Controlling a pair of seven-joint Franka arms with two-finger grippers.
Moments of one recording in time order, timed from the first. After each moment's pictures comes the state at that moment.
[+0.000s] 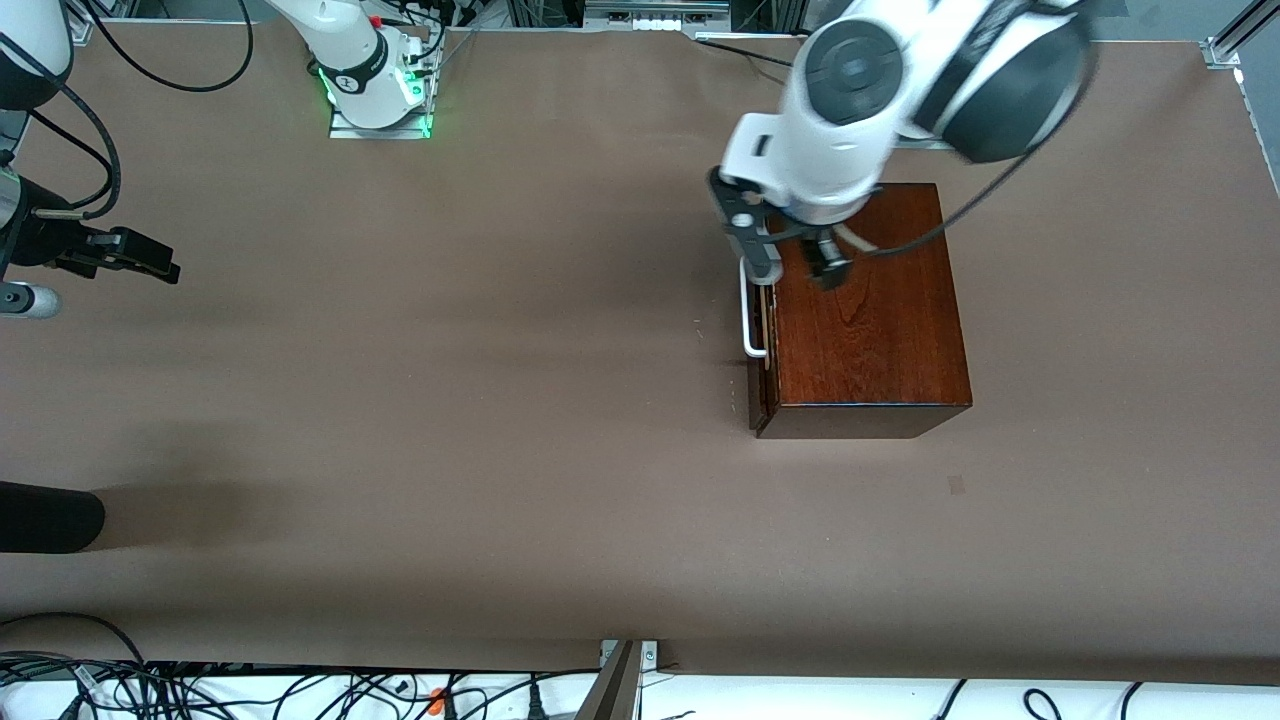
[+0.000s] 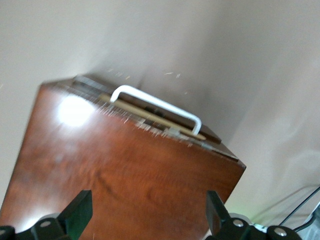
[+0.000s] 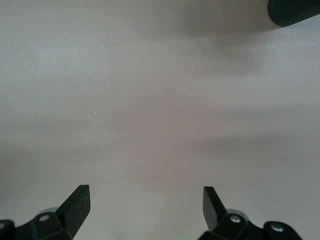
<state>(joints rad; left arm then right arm) -0.29 0.29 -0.30 -1.38 0.08 1.46 0.45 0.03 0.09 -0.08 -1.61 -0.01 1.61 0.00</state>
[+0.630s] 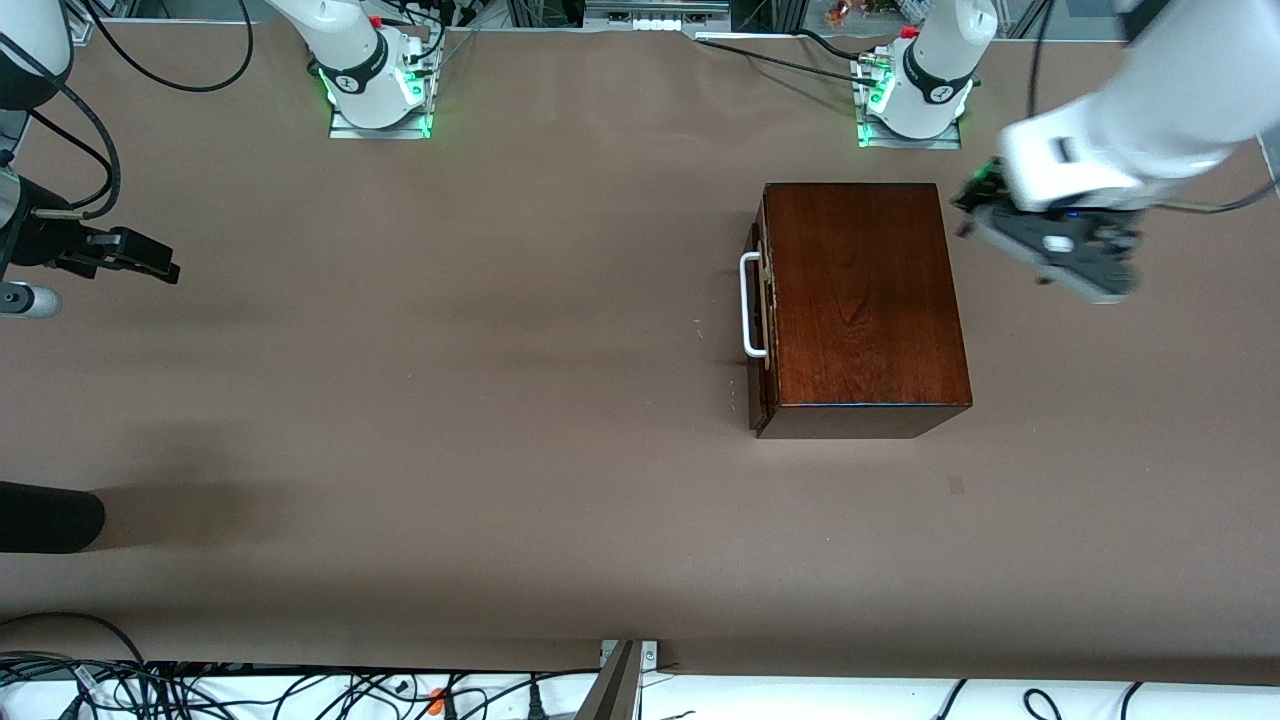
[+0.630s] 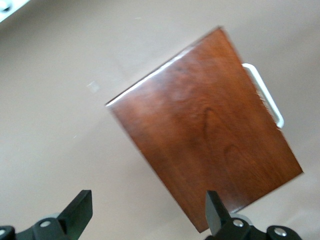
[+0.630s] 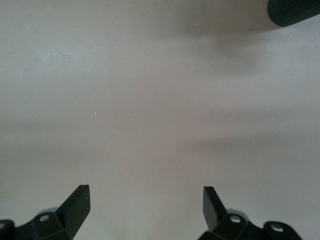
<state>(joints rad) -0.14 0.09 -0.06 -1.48 0.03 1.51 0.29 0.03 0.09 -0.08 -1.61 -0.01 1.61 0.00</state>
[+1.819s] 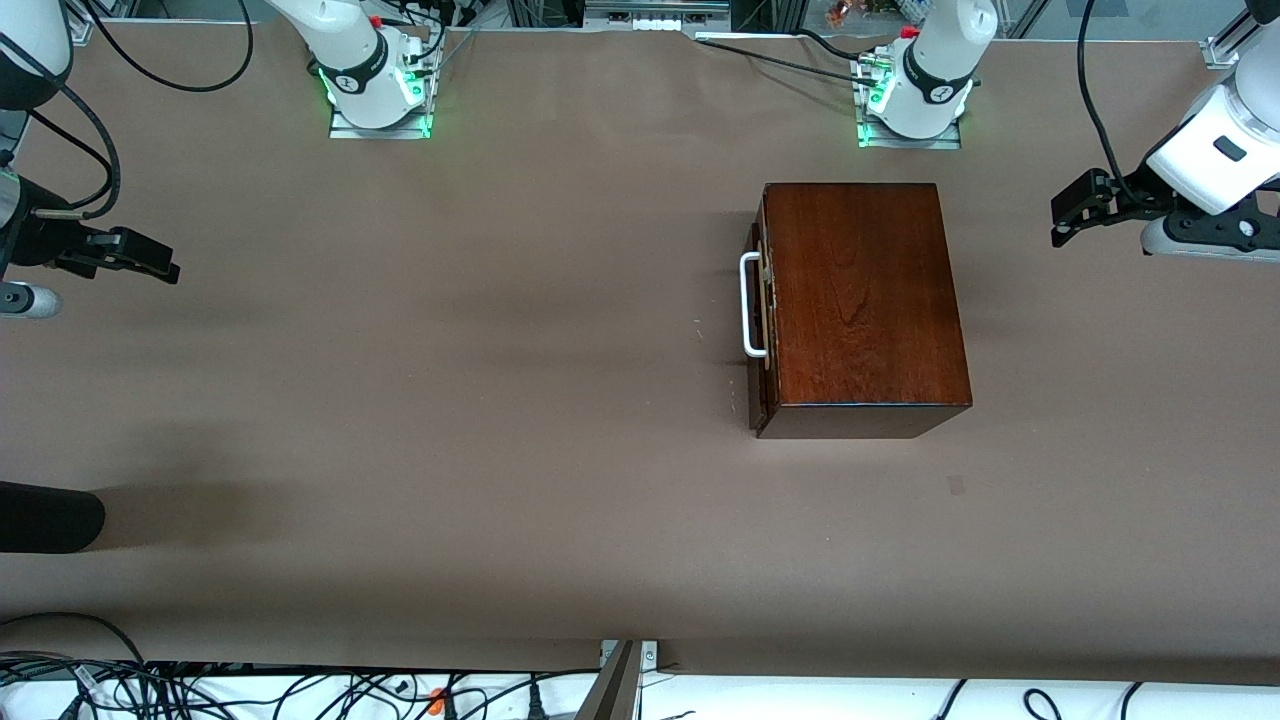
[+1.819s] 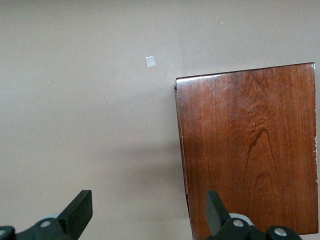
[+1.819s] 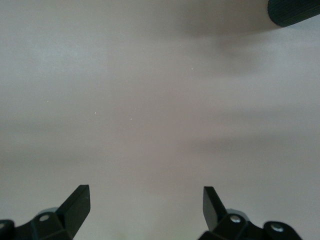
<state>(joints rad) -0.11 -0.06 0.04 -1.68 0.04 1.61 0.01 0.03 0.09 -0.08 -1.61 -0.01 1.61 0.00</state>
